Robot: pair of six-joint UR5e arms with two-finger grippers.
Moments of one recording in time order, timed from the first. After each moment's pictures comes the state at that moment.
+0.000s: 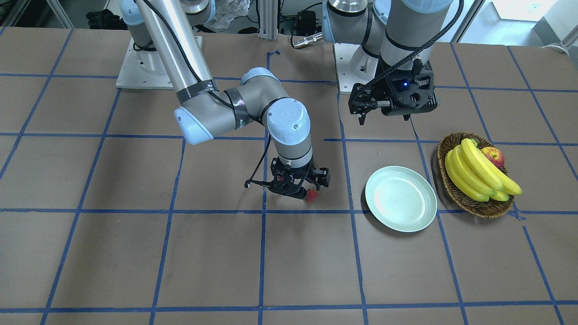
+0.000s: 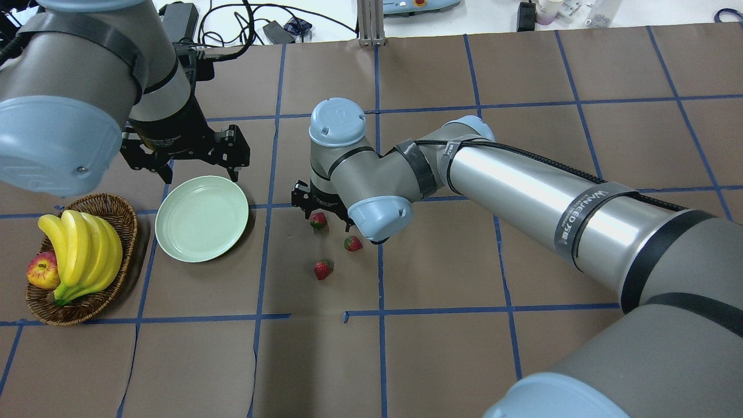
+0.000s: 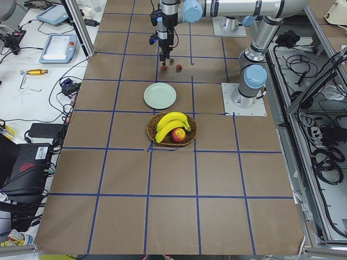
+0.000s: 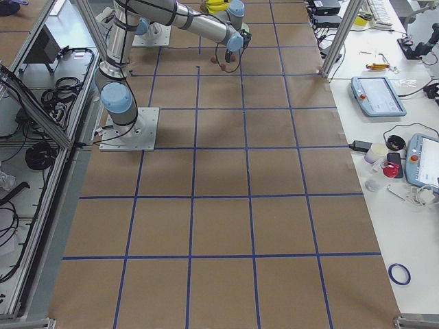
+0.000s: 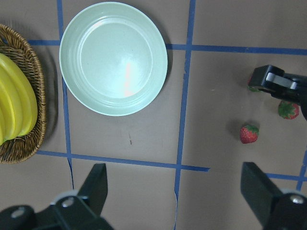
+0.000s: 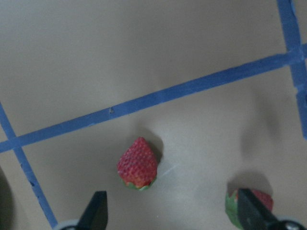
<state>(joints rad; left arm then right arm) -1.63 -1.54 -1.70 -1.50 1.70 -0.13 2.07 -1.03 1.63 -2.22 -1.39 0.81</state>
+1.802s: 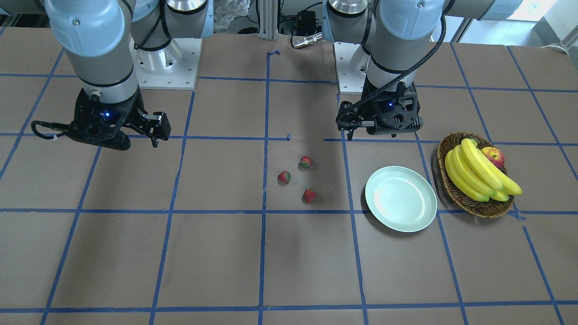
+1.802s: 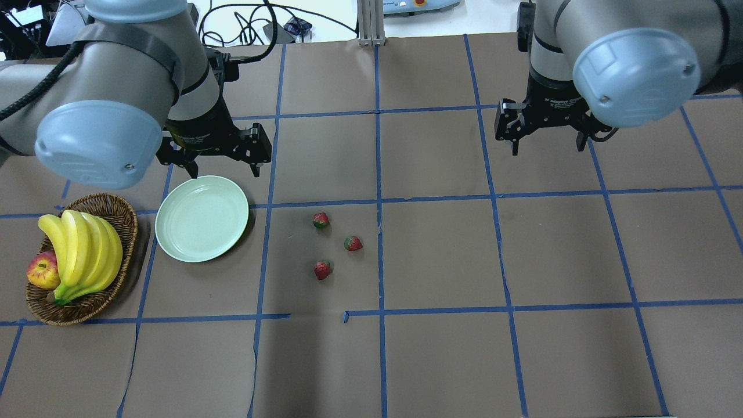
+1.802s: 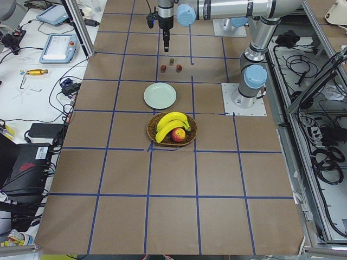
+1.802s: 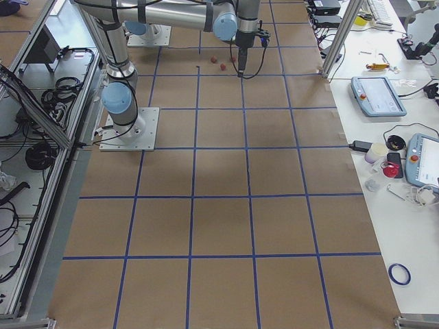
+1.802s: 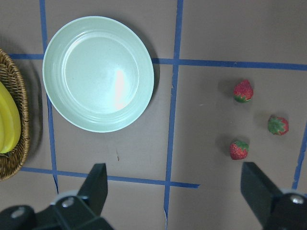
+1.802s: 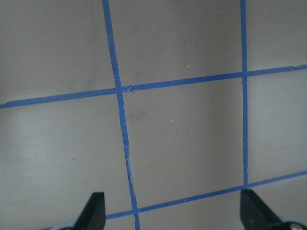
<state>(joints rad) -1.67 -1.61 -1.70 -1.42 1.68 -0.15 1.62 -1.51 1.62 -1.60 -1.73 0.17</state>
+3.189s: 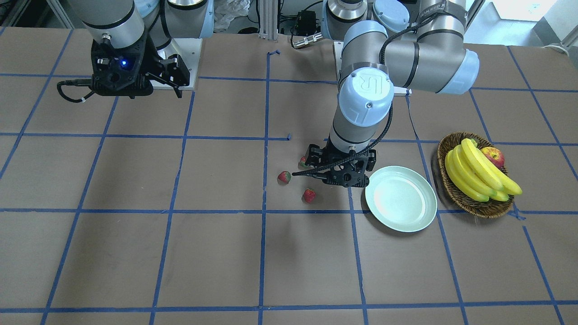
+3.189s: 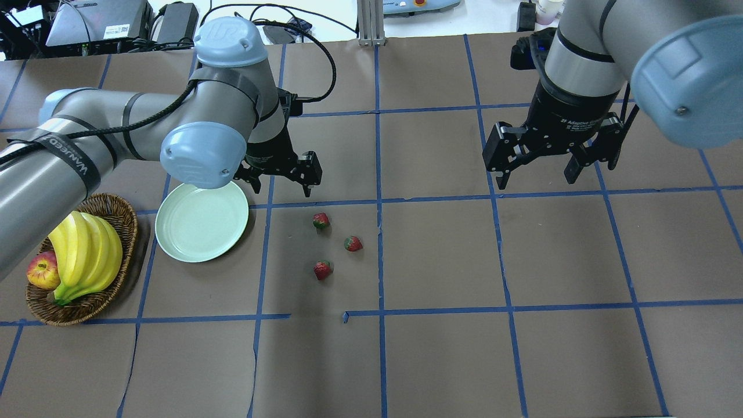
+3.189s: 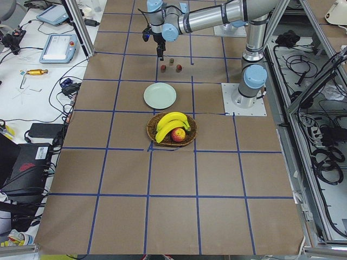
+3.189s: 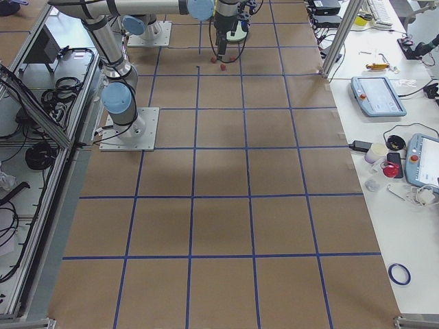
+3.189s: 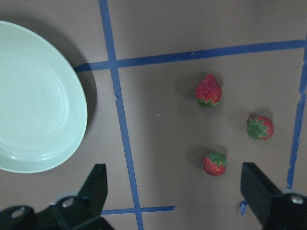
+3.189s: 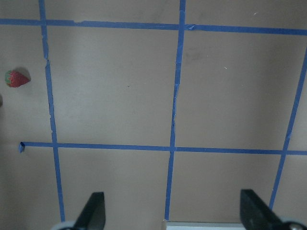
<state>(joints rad) -1.73 -1.84 -1.73 -1.24 1.59 -0.05 1.63 -1.61 1.63 -1.44 -1.57 0.01</state>
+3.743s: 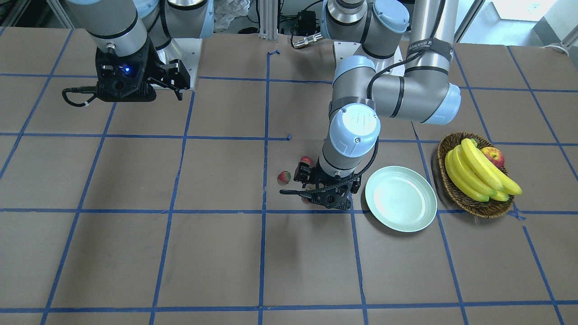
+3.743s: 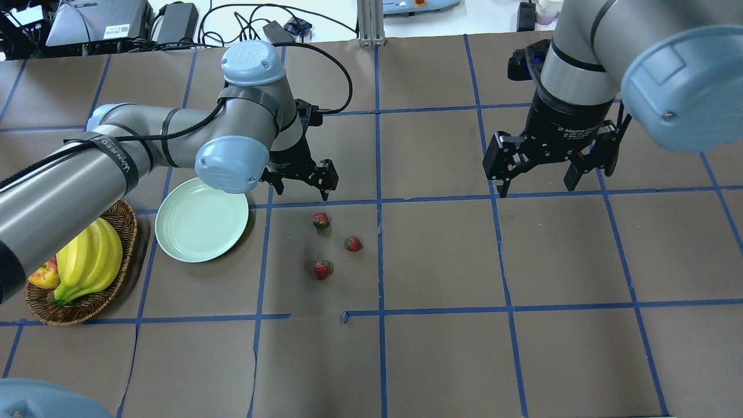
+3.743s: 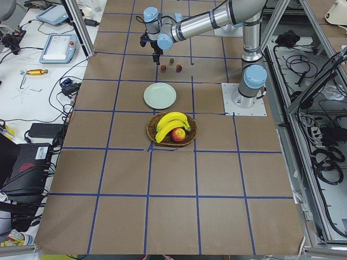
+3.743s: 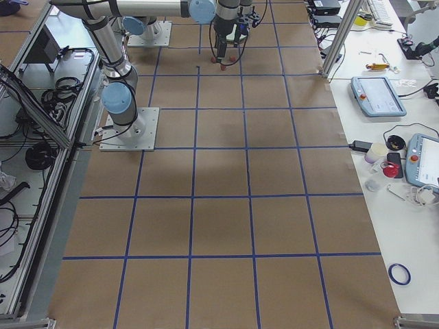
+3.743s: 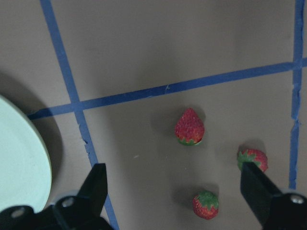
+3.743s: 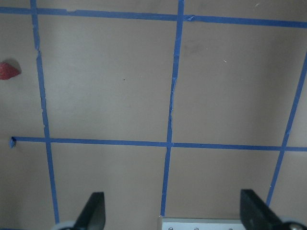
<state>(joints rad) -1.74 -1.95 -1.74 -1.14 1.53 0.04 1.63 -1.61 1.66 -1.44 -1.59 0.00</state>
